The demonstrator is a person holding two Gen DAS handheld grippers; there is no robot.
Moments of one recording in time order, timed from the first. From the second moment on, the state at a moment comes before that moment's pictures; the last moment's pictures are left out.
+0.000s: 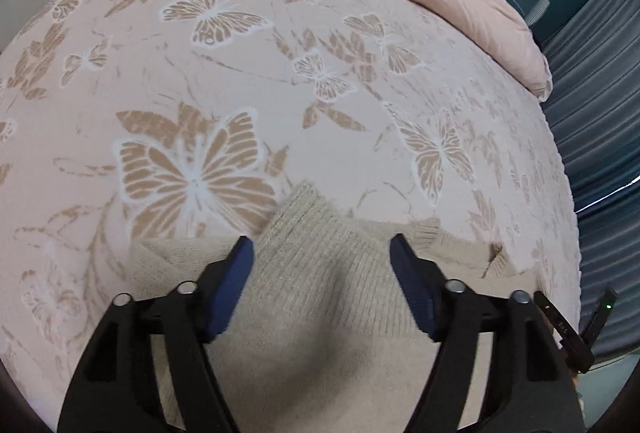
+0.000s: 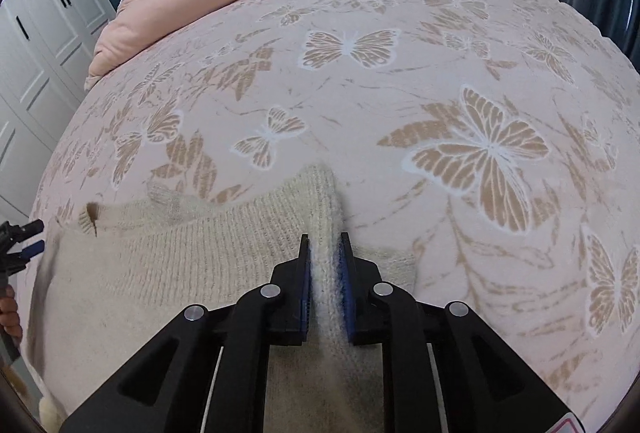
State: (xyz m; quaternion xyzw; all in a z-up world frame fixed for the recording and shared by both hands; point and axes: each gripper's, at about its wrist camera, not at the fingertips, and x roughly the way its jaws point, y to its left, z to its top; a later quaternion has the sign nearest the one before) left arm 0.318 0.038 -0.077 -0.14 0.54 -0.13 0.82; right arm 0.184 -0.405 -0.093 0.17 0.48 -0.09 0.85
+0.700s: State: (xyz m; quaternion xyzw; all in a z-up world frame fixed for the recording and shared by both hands) left arm 0.343 0.041 -0.095 -0.07 0.54 -0.07 0.84; right arm 0.179 -0.416 -0.068 0.22 0.43 -0.15 0.86
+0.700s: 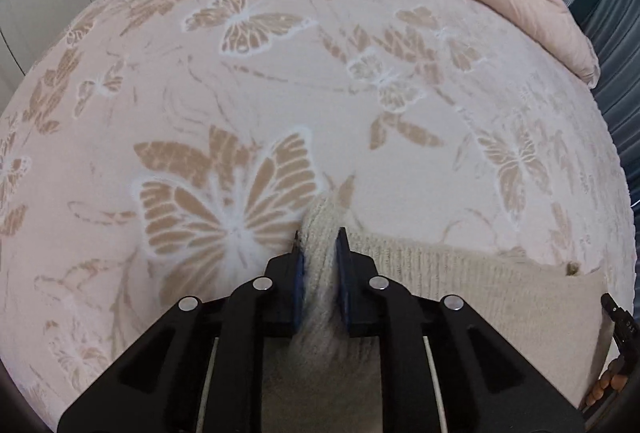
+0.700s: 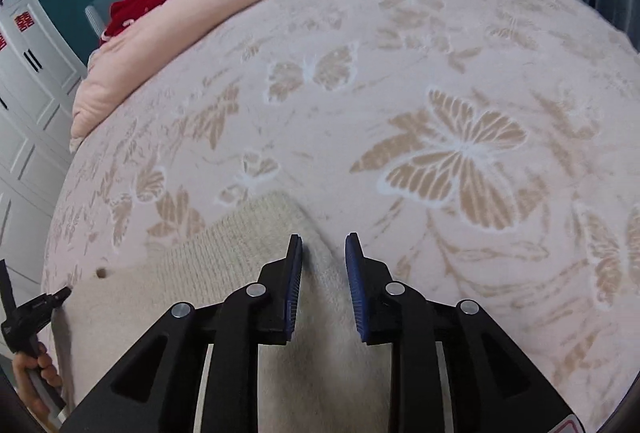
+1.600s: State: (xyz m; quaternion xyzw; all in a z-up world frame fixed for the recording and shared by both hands) left arm 0.120 0.072 -0.055 -0.12 0.53 -0.10 0.84; right arm -0.032 -0.367 -0.042 0.28 0.42 -0.13 0.85
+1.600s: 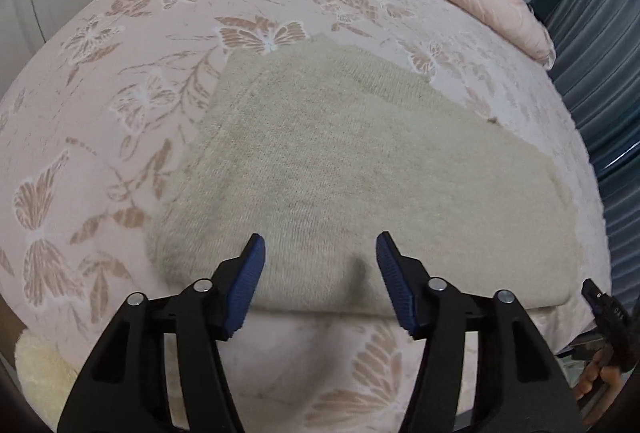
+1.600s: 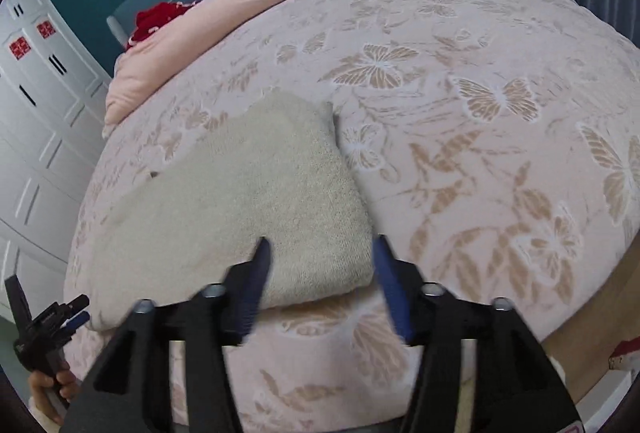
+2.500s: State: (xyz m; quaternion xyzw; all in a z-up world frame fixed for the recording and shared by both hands) left arm 0.084 0.166 -0.024 -0.36 0.52 -0.07 0.77; right arm -0.017 -0.335 -0.039 0.43 0.43 -0.01 0.79
